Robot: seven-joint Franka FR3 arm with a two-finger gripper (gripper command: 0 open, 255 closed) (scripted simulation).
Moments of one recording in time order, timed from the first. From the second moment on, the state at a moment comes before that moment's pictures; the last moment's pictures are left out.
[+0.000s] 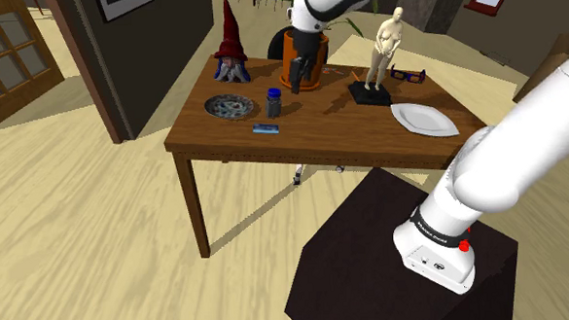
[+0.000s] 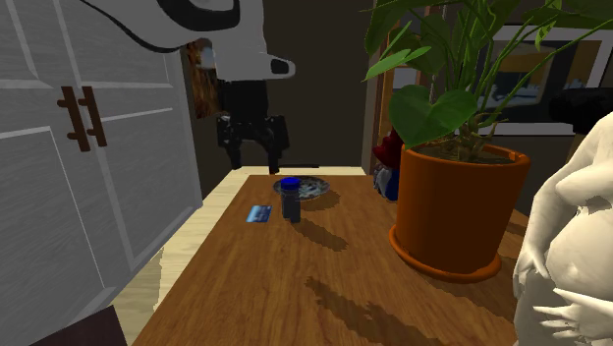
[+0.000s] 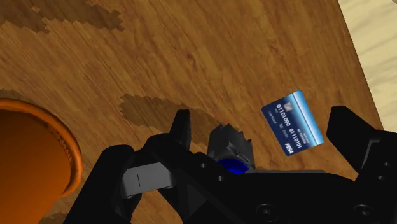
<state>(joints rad) 0.01 -0.18 0.03 -2.15 -0.06 1.98 -0.20</state>
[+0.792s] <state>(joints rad) 0.02 0.11 0.03 -1.96 -0.07 2.09 -0.20</state>
